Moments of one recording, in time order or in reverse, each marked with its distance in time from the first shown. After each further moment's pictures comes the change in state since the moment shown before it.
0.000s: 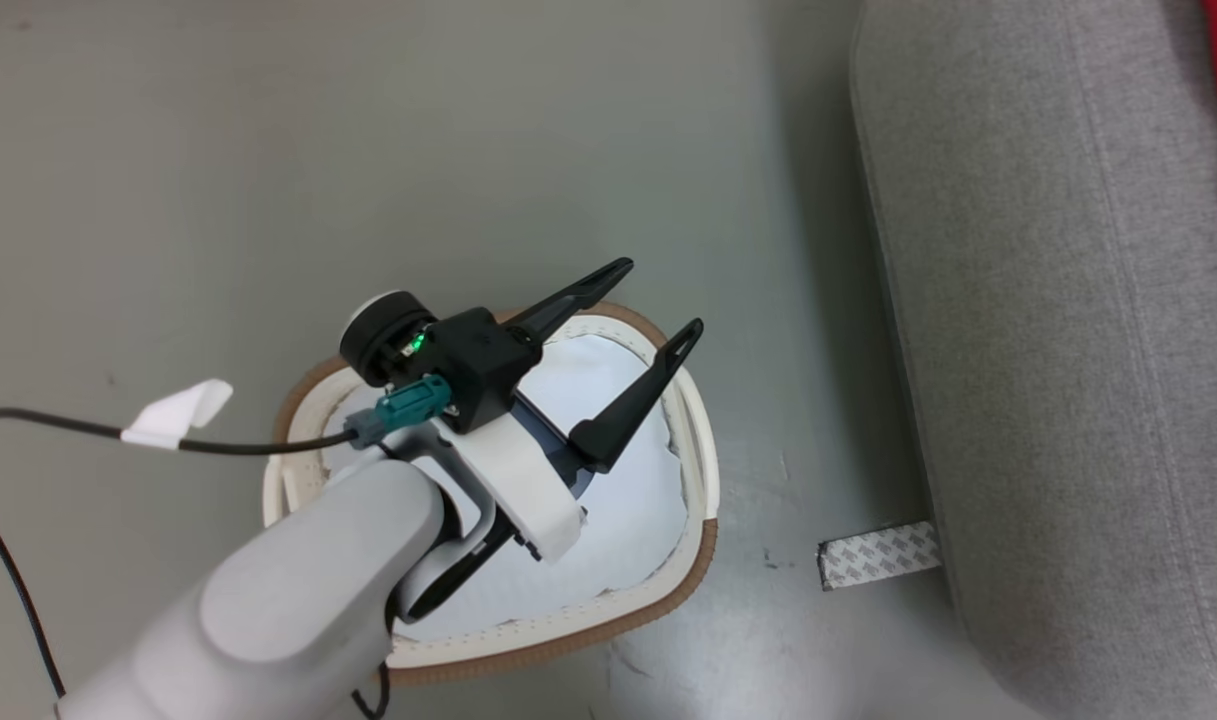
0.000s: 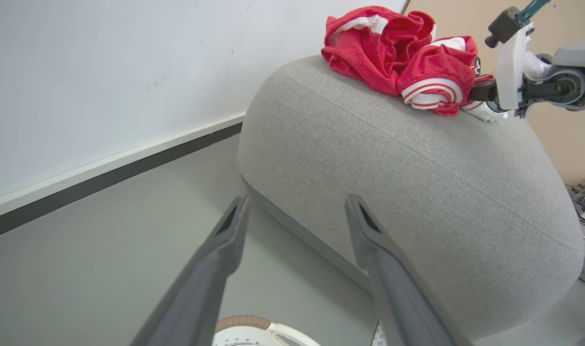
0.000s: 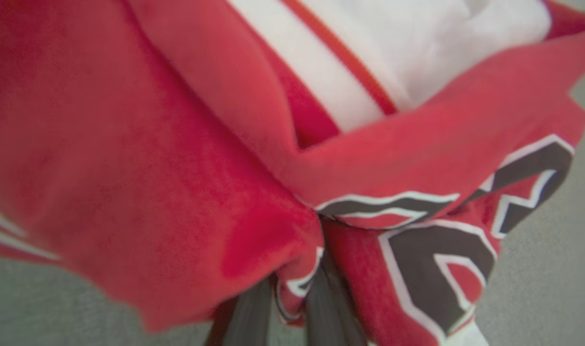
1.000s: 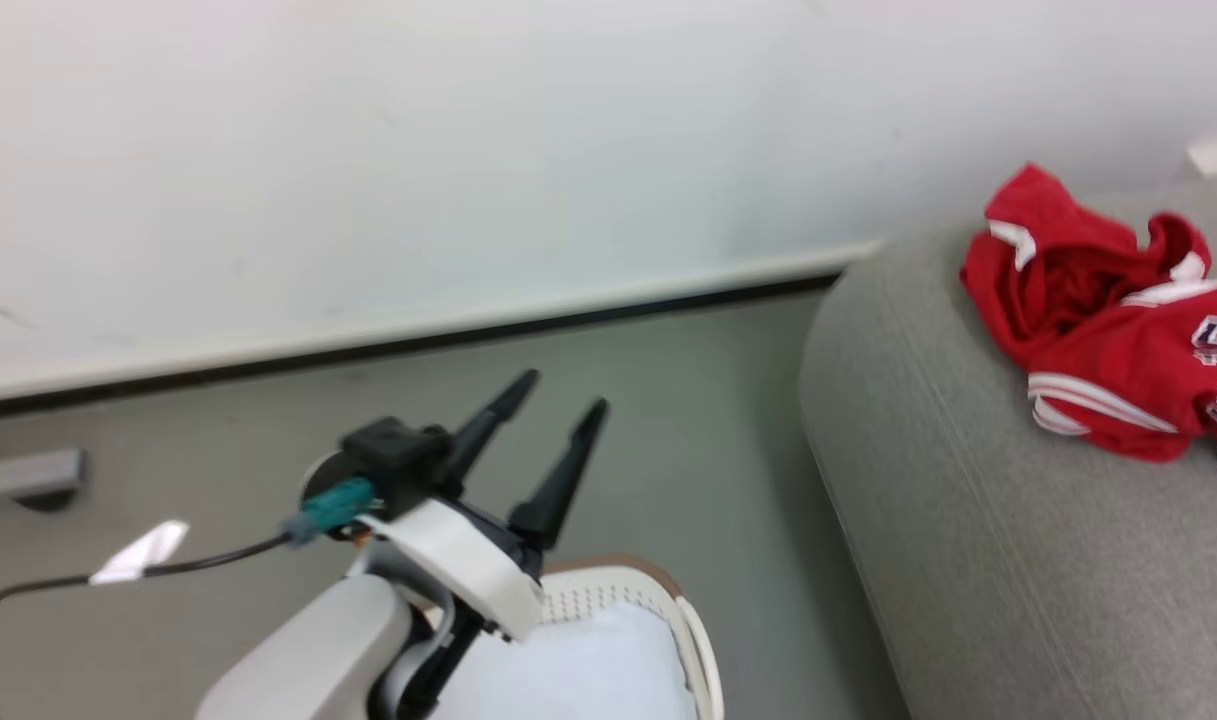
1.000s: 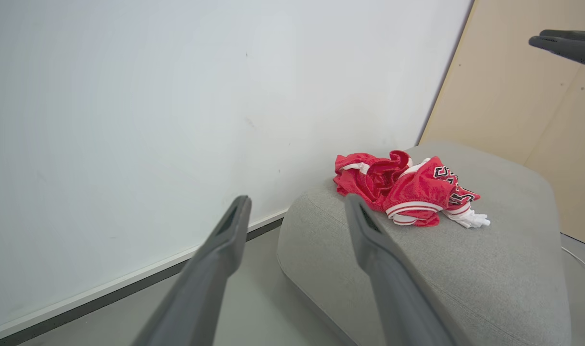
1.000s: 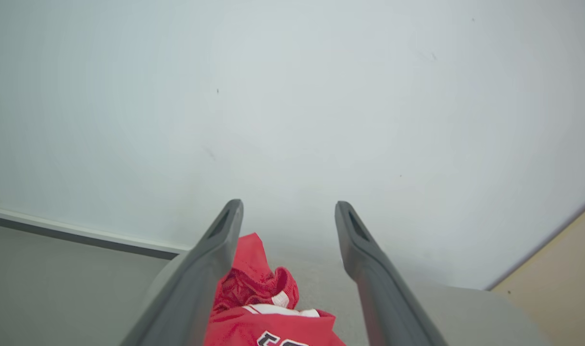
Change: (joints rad) left arm 0.260 -0.057 0.129 0.101 -0.092 0.080 -0.084; right arm 0.102 -0.231 0.264 -0.476 0.240 0.000 -0.008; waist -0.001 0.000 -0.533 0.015
